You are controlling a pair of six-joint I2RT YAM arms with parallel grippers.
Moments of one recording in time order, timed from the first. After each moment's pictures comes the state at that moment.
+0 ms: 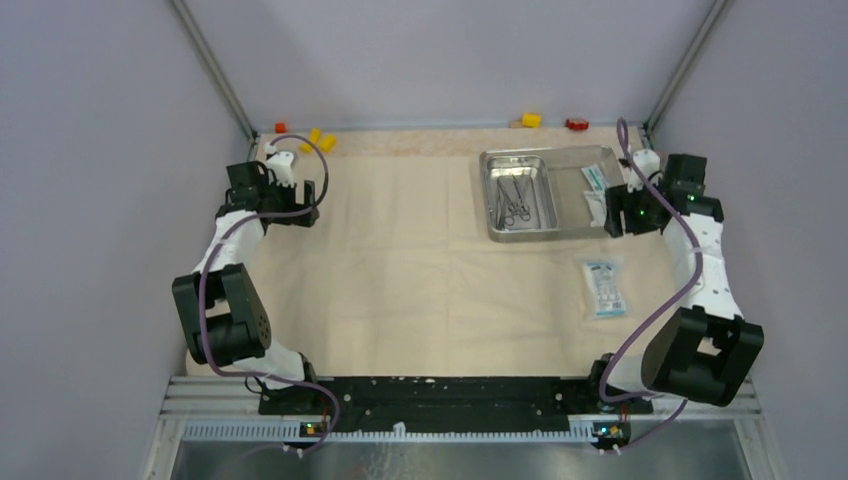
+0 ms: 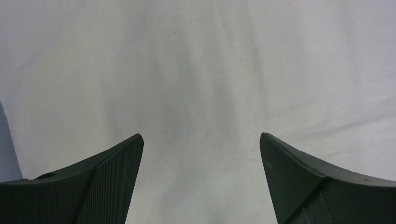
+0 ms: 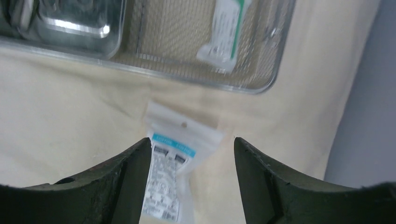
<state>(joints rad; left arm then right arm) 0.24 1.53 1.08 -0.31 0.38 0.29 -0.28 1.30 1.08 -0.76 -0.28 -0.44</state>
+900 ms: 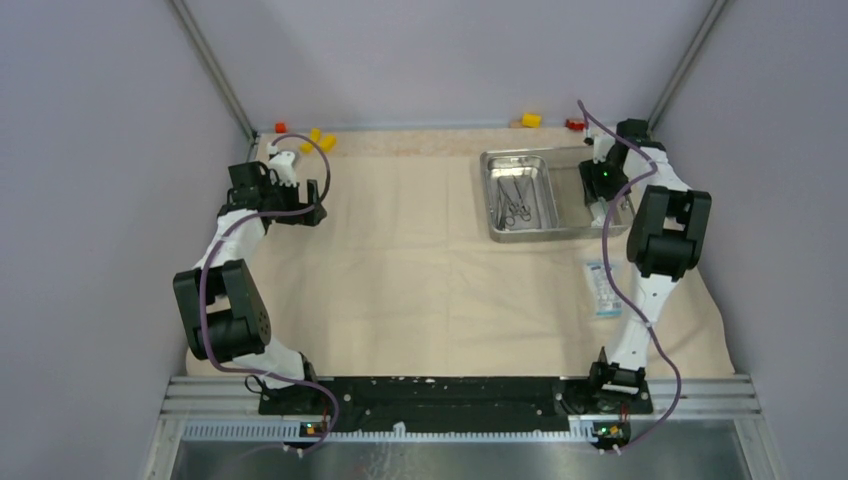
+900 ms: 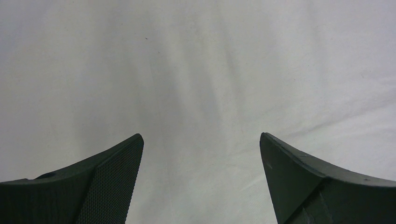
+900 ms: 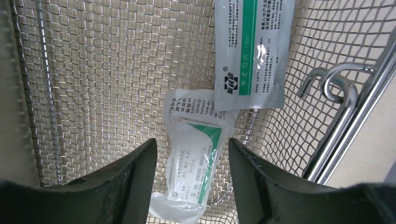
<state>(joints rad) 0.24 1.56 1.08 -0.29 0.48 0.24 -0.16 2.15 1.73 -0.72 -0.14 -0.39</state>
